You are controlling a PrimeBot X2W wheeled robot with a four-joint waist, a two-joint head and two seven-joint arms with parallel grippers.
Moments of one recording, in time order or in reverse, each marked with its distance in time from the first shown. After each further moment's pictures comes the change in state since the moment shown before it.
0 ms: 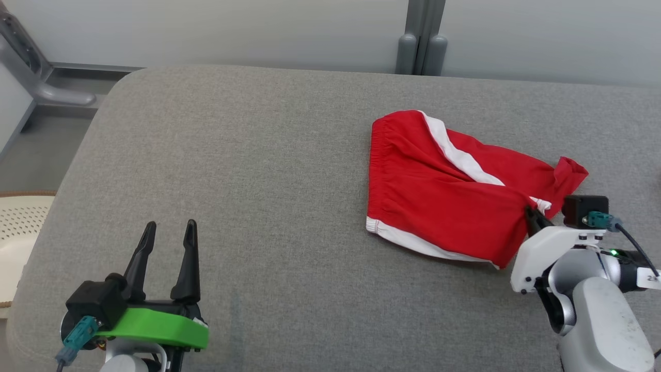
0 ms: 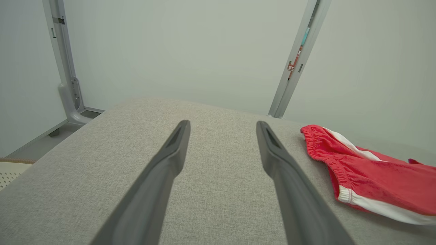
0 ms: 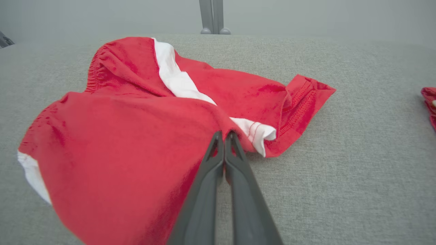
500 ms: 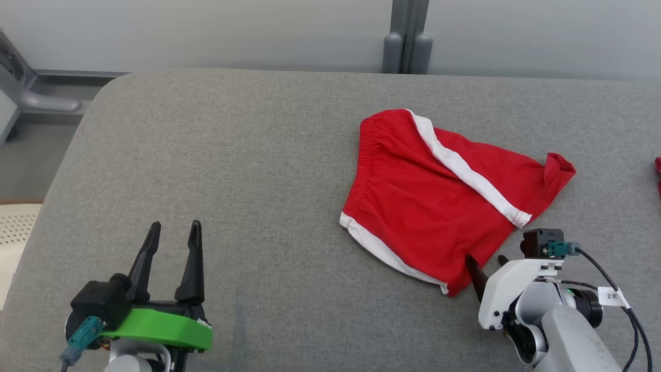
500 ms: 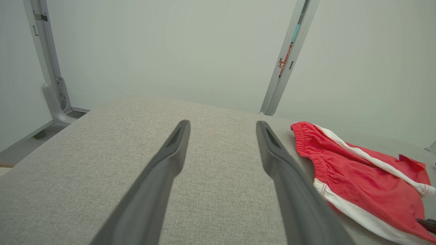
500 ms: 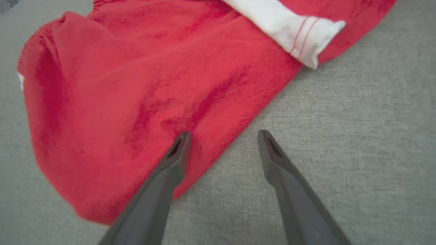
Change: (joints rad) left arm 0.001 -0.002 -0.008 -0.001 0.000 -0.001 0.000; right arm 0.055 0.000 0.139 0.074 0.191 0.000 0.087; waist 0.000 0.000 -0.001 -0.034
